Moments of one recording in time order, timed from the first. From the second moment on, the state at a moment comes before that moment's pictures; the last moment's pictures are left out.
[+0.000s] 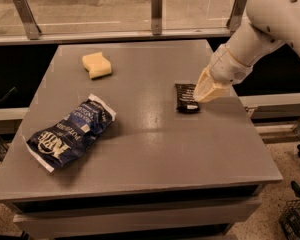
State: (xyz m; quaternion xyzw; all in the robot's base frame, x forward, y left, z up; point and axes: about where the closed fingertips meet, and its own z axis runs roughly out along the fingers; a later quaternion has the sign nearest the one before) arm 0.597 -0.156 0.839 -0.77 0.60 0.09 0.21
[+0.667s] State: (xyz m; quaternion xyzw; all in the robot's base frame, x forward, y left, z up) arm 0.579 -0.139 0.853 -0.79 0.57 0.08 0.21
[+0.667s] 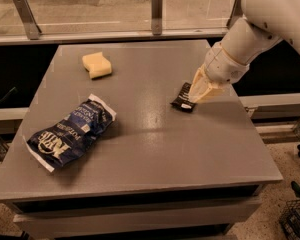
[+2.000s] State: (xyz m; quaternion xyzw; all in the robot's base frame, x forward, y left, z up) arm 0.592 -0.145 0.911 -0.80 0.59 -0.02 0.10
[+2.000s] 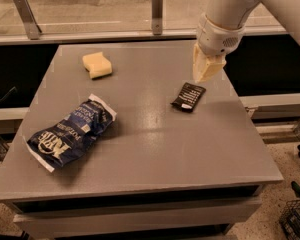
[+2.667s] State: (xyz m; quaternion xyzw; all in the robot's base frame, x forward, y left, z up) arm 0.602 -0.144 0.909 -0.80 0.59 -0.04 0.10
